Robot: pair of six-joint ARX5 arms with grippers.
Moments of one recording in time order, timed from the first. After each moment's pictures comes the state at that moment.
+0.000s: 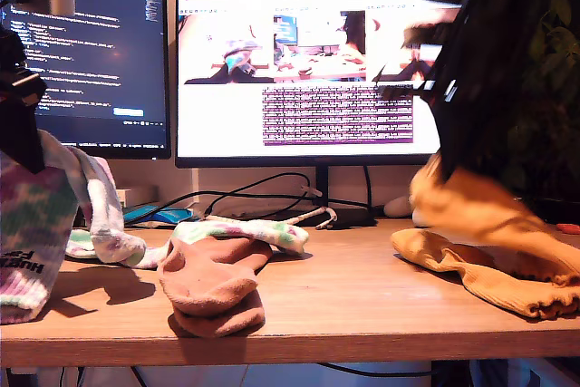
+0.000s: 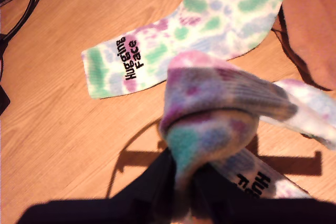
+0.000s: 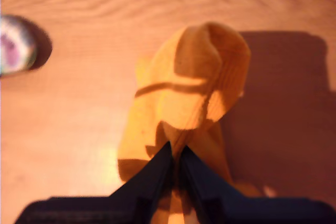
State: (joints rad) left arm -0.27 1.25 0.86 -0.51 -0.02 0.40; right arm 0.38 1.72 1.28 -0.64 0.08 0.21
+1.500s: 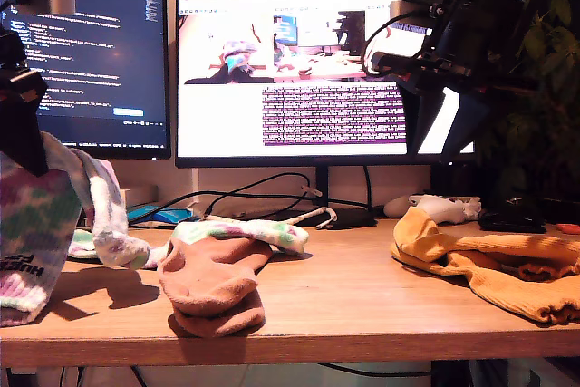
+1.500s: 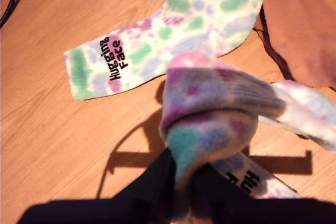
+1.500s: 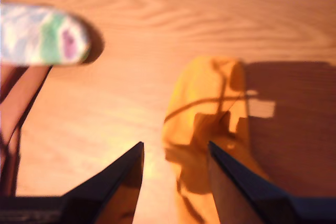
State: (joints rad) left arm -0.27 1.25 0.86 -0.53 0.02 0.40; right arm 0.39 1.62 1.28 -0.70 -0.05 0.09
